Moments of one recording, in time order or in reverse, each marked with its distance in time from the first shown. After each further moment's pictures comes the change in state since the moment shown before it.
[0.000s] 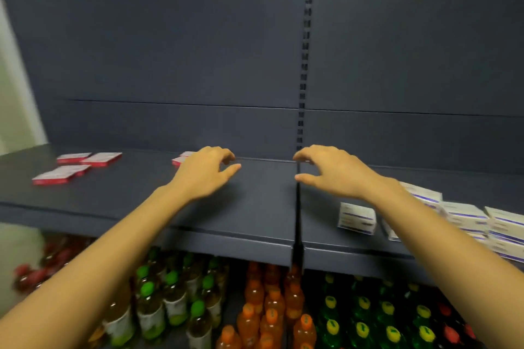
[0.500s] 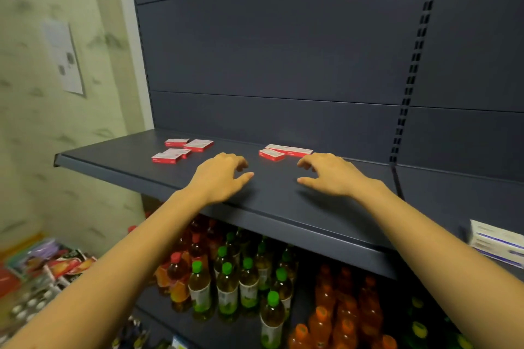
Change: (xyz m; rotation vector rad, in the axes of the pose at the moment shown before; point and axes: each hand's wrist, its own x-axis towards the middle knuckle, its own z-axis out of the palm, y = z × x) left_hand -0.067 -0.113 -0.039 0.184 -0.058 -0.224; right_hand 0.098 -0.117 0.073 0.088 -0.112 -0.136
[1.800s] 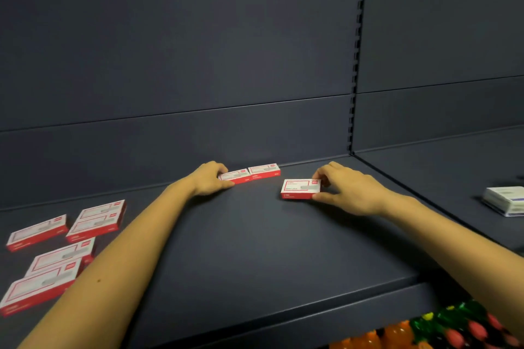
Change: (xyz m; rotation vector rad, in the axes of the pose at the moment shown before) left_hand 0.259 -0.080 0.112 -0.310 -0.474 0.410; right_hand 0.061 0.006 0.038 -0.034 0.104 0.625
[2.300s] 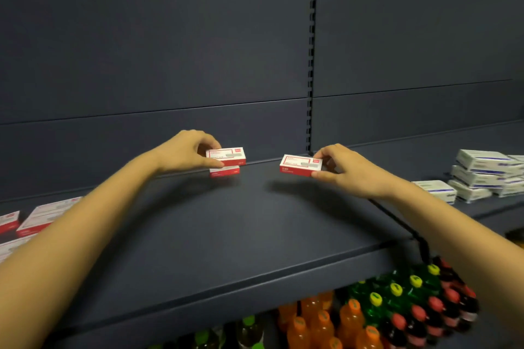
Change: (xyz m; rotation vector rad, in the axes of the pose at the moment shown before) left_hand -0.054 0.092 -0.036 0.005 0.158 0.315; right_hand -0.058 0.058 -0.053 0.216 0.120 0.005
